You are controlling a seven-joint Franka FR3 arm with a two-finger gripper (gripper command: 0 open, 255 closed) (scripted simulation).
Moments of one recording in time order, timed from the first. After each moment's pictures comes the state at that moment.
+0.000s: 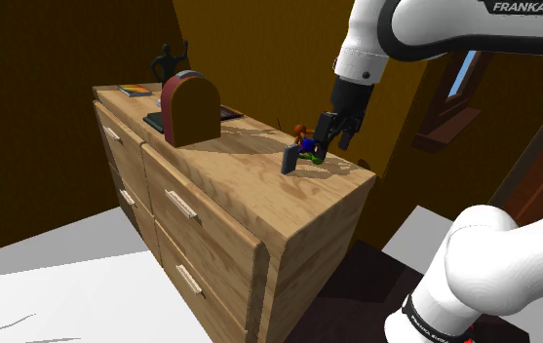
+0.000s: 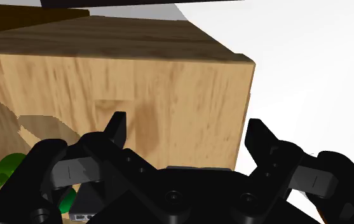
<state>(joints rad) -0.01 -0.77 0.06 -2.39 0.06 1.68 0.15</state>
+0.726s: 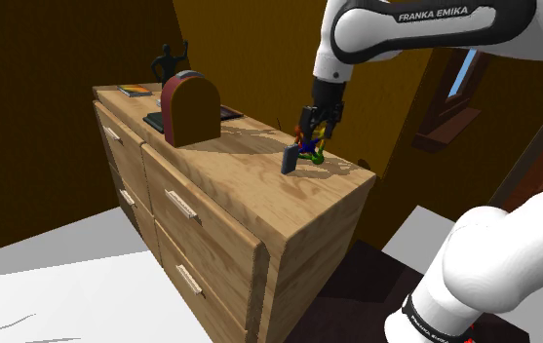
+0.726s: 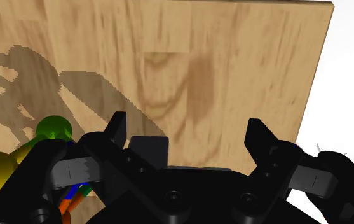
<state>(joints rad) -0.07 -0.48 -0.03 -2.23 -0.04 1.77 0.05</state>
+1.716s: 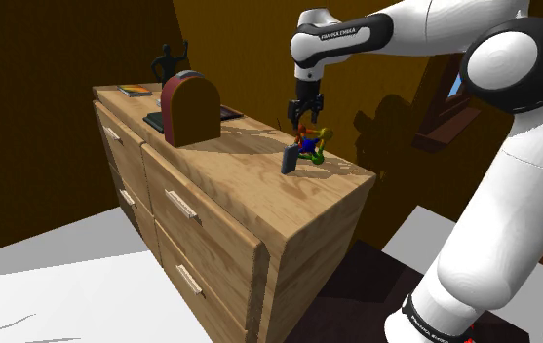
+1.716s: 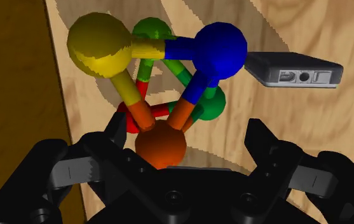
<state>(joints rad) -0.16 0.05 -0.15 -1.76 -0.12 1.80 -0.11</state>
